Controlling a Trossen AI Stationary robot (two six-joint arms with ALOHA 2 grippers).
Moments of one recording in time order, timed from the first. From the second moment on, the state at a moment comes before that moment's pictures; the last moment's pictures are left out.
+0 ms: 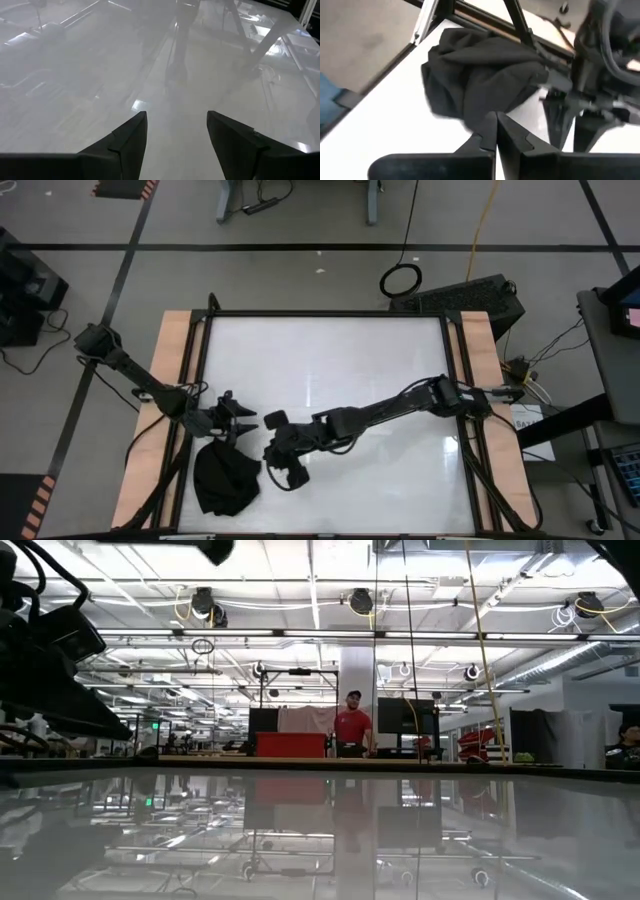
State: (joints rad) left arm -0.62 0.85 0.00 0.28 -0.61 -0.67; right arm 0.28 2.25 2.04 -0.42 0.02 -0.21
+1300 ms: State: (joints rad) left arm -0.62 0.85 0.00 0.31 -0.61 -0.67; right arm 0.21 2.60 2.02 0.30 -0.24 0.09
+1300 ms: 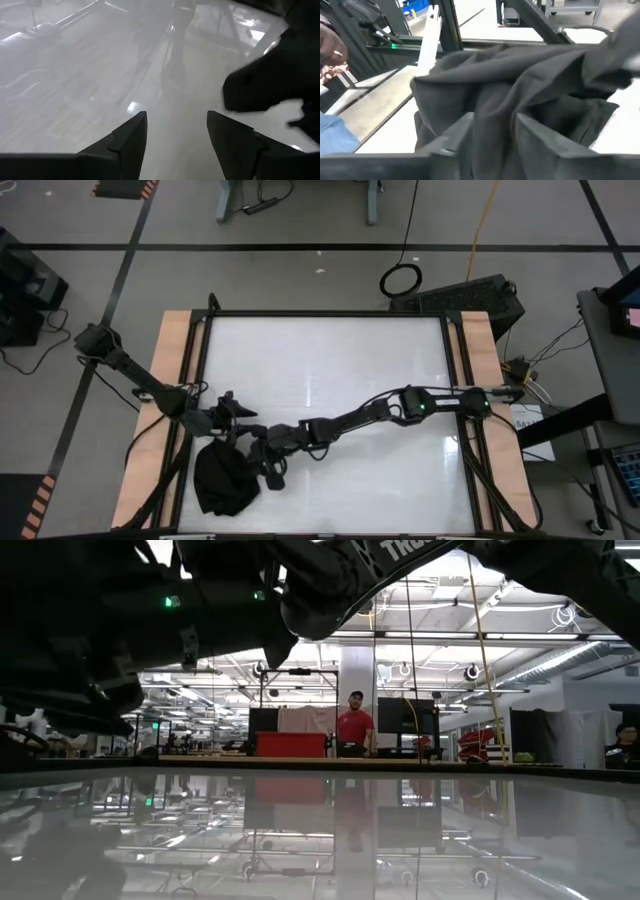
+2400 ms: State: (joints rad) left arm -0.62 0.85 0.01 0.36 -0.41 -0.68; right arm 0.24 2.44 2.02 -0.21 0.05 -0.04
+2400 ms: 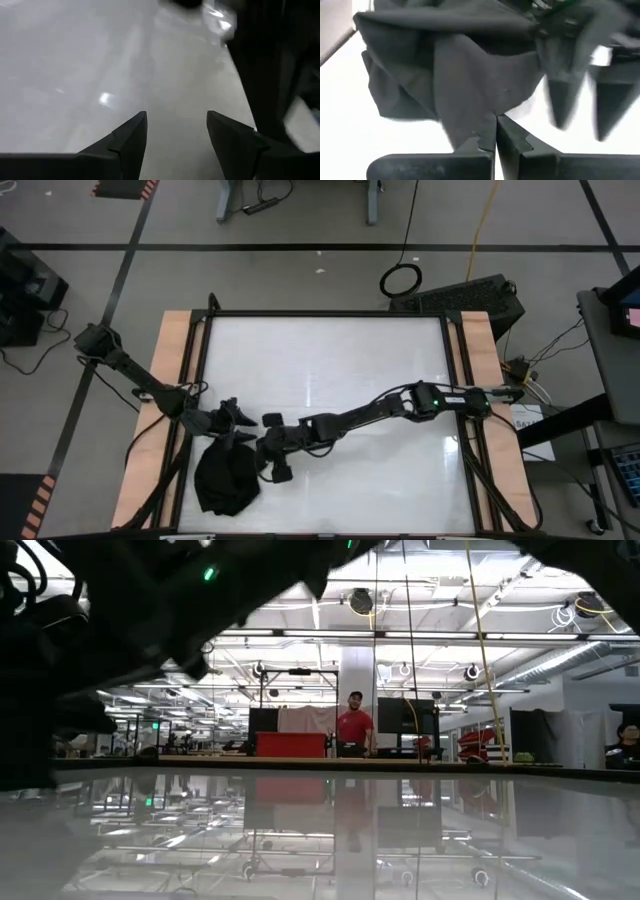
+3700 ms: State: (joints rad) left arm -0.54 0.93 0.02 0.64 -0.38 -0.45; right arm 0.35 2.22 2.02 -1.41 0.38 0.31
